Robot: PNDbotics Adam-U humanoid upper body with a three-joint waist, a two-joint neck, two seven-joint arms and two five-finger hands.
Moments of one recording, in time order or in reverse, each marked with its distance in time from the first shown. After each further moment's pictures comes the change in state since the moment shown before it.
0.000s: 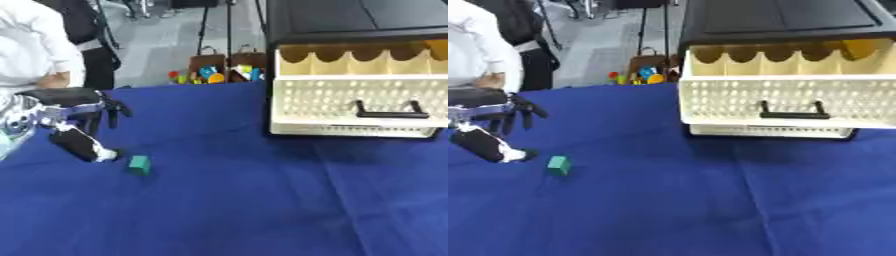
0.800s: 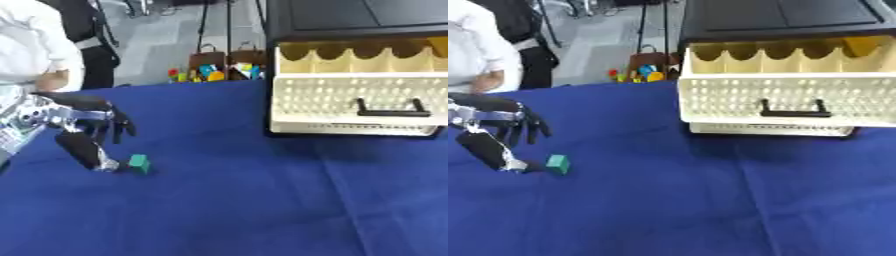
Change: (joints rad) left arm -0.037 -0.039 -0.019 0.037 0.001 0.003 -0.151; right arm 0.000 0.017 -0.001 0.000 0.002 0.001 -0.004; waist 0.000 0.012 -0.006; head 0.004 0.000
